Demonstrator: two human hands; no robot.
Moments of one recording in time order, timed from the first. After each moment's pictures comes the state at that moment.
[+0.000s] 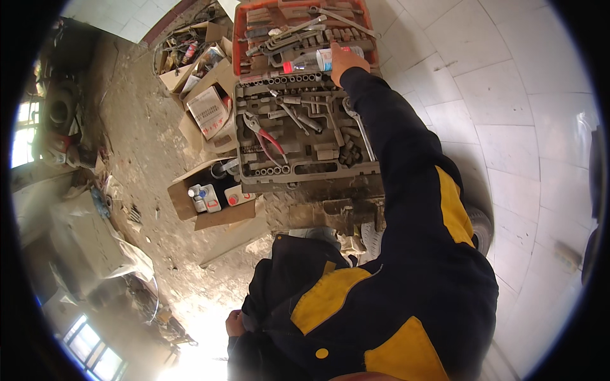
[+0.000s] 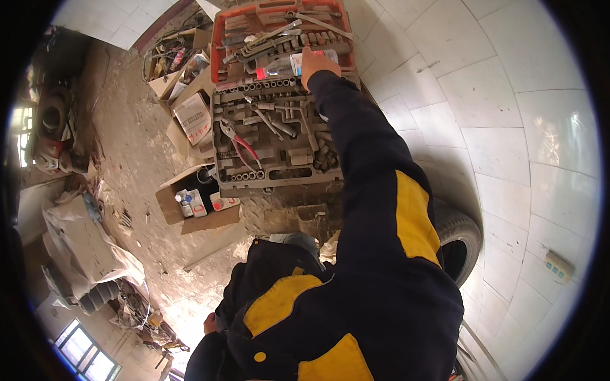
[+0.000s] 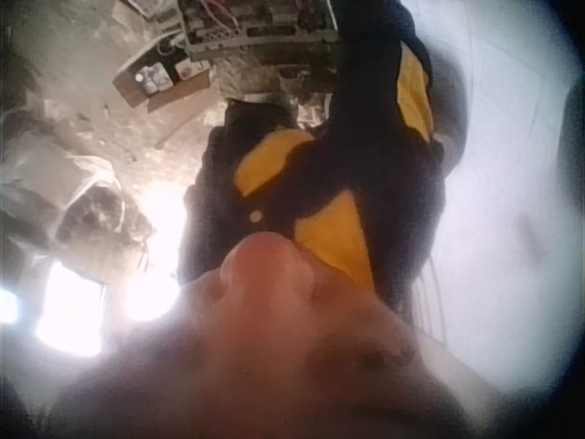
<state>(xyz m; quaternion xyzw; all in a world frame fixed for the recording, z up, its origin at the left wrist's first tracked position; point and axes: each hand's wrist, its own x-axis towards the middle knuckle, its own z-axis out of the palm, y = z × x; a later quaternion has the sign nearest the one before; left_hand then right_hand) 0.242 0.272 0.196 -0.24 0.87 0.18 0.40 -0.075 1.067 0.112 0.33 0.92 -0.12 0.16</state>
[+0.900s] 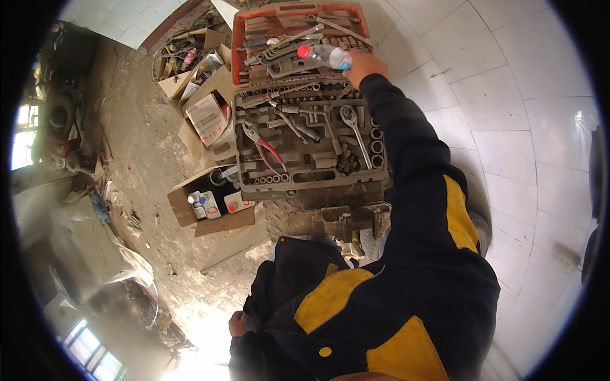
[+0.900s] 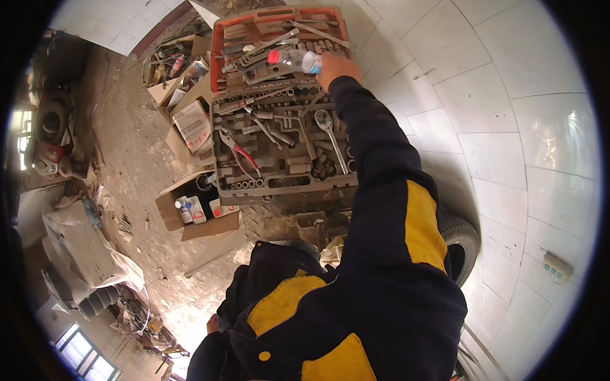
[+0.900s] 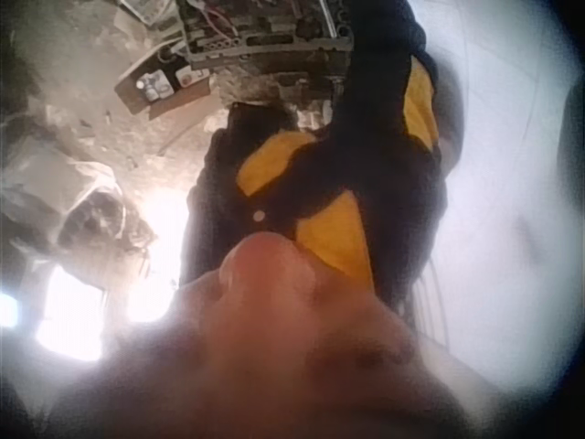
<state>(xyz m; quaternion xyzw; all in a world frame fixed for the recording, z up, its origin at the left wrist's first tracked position) 0.242 0.277 0.177 -0.14 0.90 0.18 0.38 -0.047 1.107 0.132 0.34 0.93 -0.08 0.08</state>
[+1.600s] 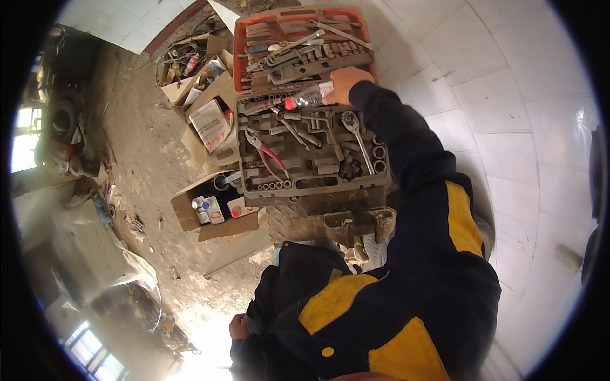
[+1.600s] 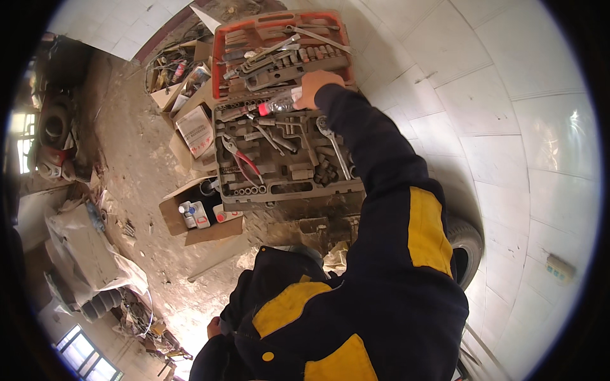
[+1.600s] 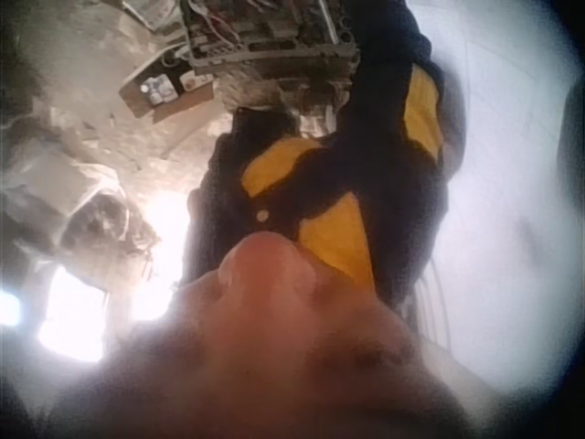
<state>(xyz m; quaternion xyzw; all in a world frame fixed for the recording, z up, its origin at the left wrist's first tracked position) 0.234 0.272 0.174 -0.15 0.90 0.16 0.37 -0.064 1.080 0.145 0.19 0.94 -0.11 0.24</state>
